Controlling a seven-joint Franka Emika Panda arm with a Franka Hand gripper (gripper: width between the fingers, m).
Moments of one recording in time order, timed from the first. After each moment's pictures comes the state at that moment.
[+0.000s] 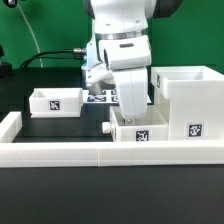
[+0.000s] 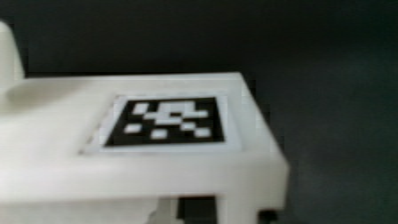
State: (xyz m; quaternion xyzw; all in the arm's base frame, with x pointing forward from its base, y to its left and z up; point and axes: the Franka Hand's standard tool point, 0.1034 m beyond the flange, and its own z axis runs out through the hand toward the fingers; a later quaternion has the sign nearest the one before) arm 0.536 0.003 0.016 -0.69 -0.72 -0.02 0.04
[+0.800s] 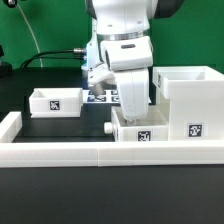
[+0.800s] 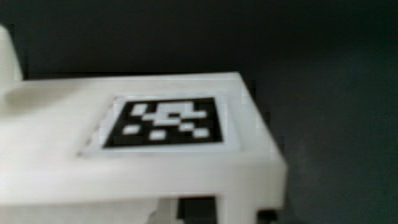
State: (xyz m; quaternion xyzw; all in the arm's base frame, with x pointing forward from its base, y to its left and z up) arm 0.537 0.009 0.017 -0.70 -0.71 -0.02 0.05
